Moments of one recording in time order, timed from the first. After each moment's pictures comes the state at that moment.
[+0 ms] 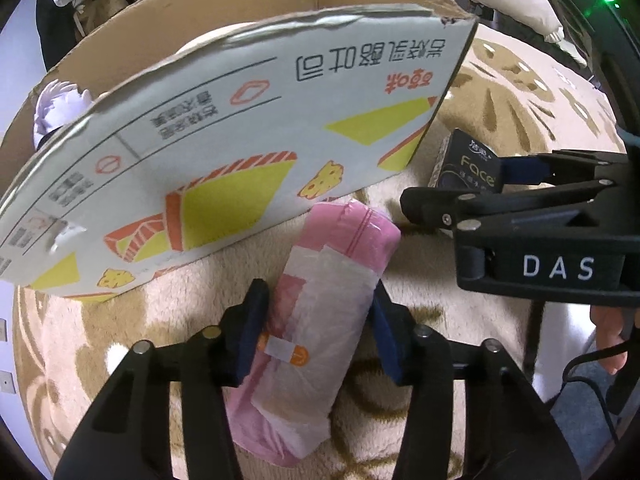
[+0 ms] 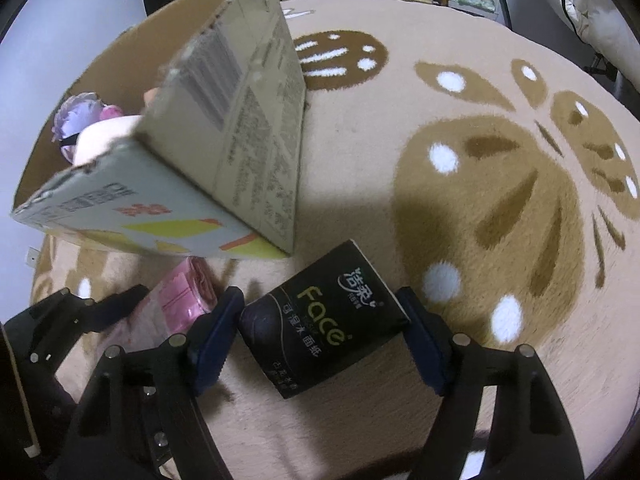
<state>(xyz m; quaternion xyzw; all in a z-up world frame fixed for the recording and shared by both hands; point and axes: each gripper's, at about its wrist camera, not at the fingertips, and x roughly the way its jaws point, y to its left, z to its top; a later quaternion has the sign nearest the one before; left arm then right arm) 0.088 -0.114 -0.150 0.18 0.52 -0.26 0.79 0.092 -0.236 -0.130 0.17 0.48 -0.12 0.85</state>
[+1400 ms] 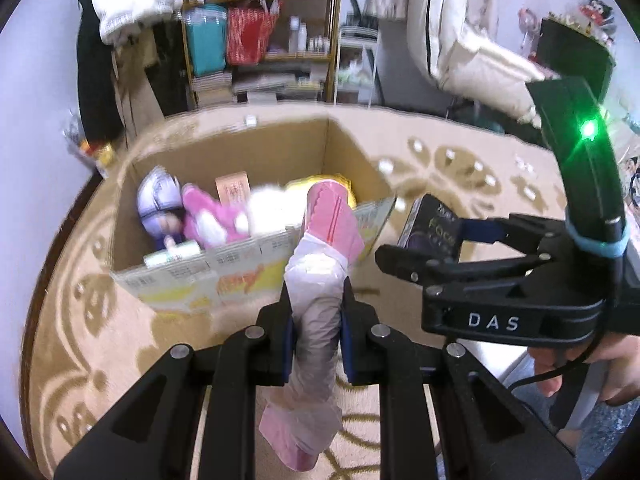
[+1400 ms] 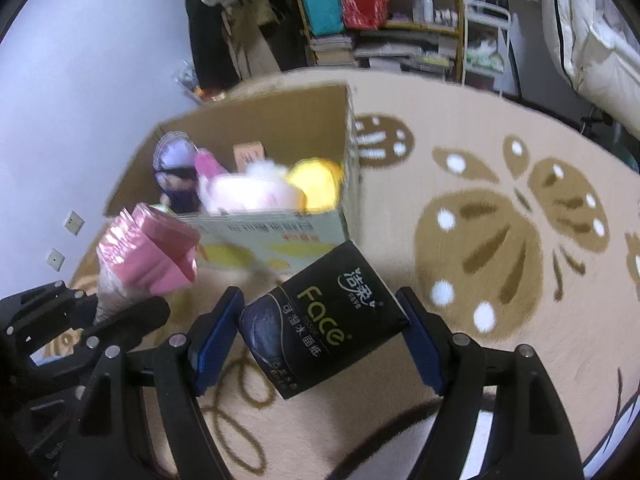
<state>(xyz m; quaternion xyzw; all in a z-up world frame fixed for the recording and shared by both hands) 0.042 -0.055 -0.024 0.09 0.40 -0.29 0.86 0.036 -0.187 -0.035 0.13 0.38 -0.10 0.91</state>
